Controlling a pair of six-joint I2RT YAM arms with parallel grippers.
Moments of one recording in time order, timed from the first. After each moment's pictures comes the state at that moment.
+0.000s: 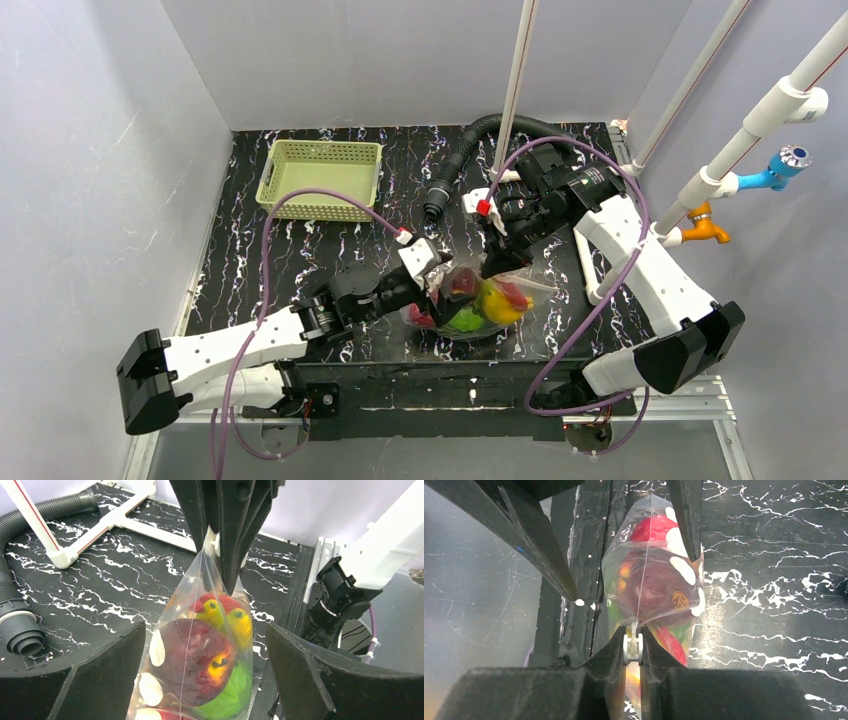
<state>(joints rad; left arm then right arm) -1.11 1.04 0.68 0.30 0.01 -0.05 0.54 1.40 1.55 -1.40 -0.88 -0.96</state>
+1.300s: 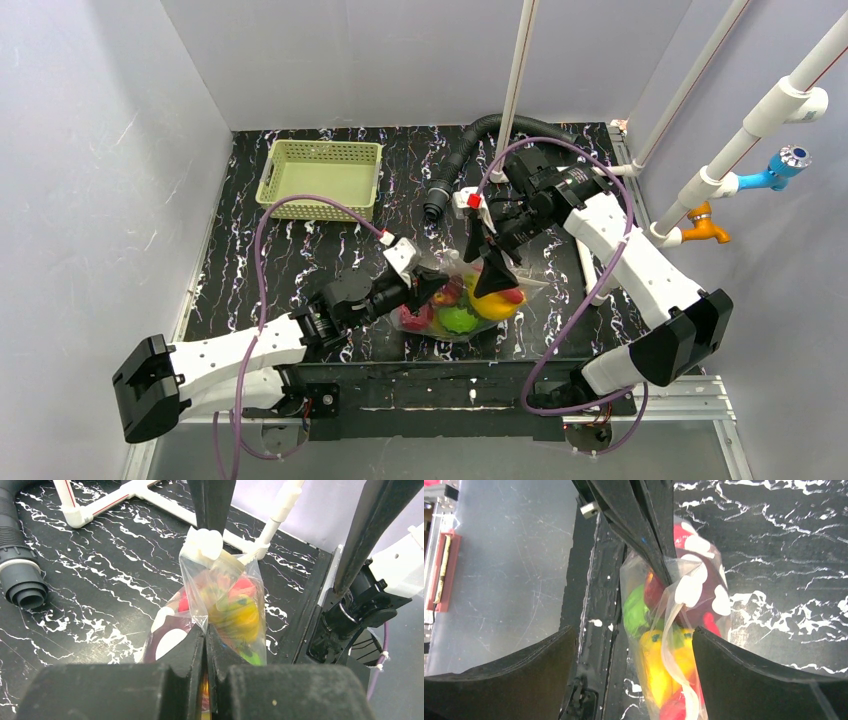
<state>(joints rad) -1.06 0.99 0.54 0.39 -0.03 -0.16 0.57 1.45 1.53 -1.35 -0.97 -0.89</state>
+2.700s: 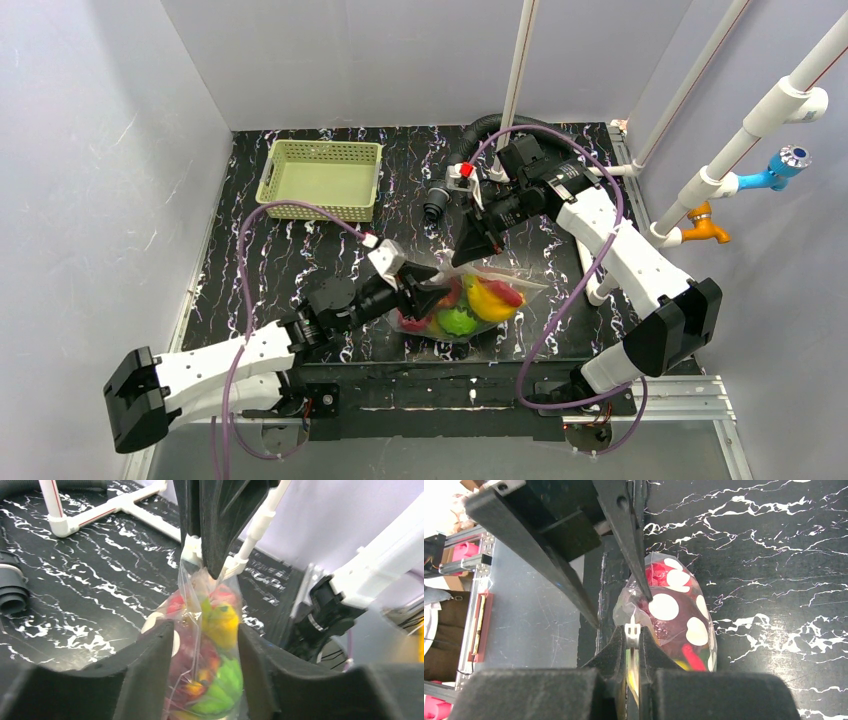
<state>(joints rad) -1.06 0.91 0.48 0.43 -0.01 -0.24 0.56 1.50 1.53 -1.09 -1.06 -0.52</state>
